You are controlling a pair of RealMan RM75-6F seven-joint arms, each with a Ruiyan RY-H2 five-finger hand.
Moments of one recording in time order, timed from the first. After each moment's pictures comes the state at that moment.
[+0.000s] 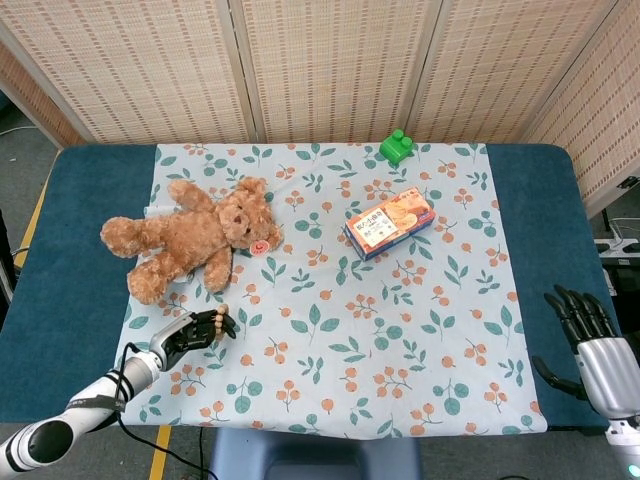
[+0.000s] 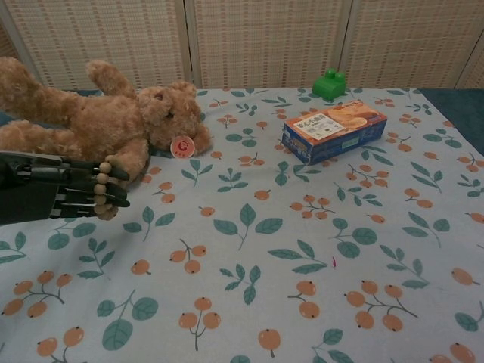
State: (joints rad) left arm -0.30 -1.28 -0.61 -1.76 1.01 0.12 -0.73; right arm 0.03 -1.05 0.00 -1.61 -1.67 1.59 0.11
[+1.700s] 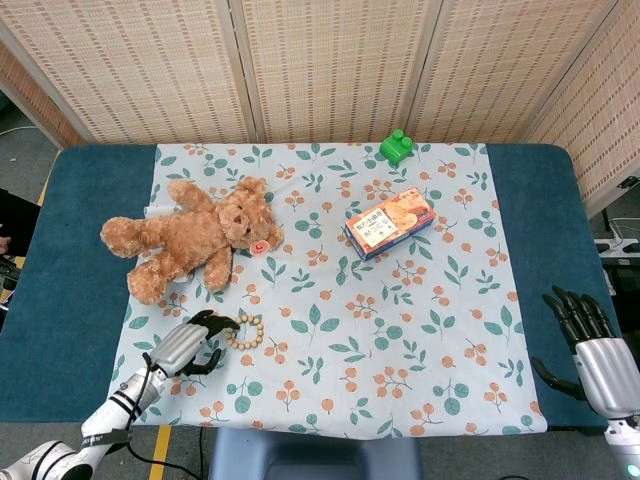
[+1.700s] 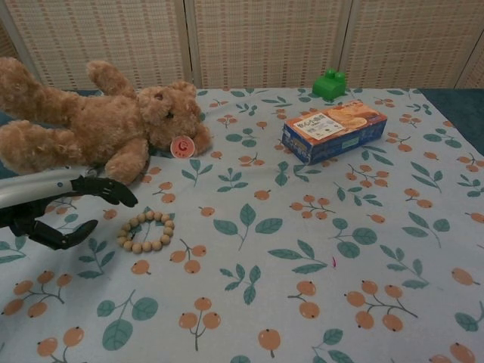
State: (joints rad) left arm -0.40 -1.37 -0.19 -1.61 1.55 0.76 -0.17; right arm 0.03 -1.04 0.00 -1.63 -1.66 1.57 0.10
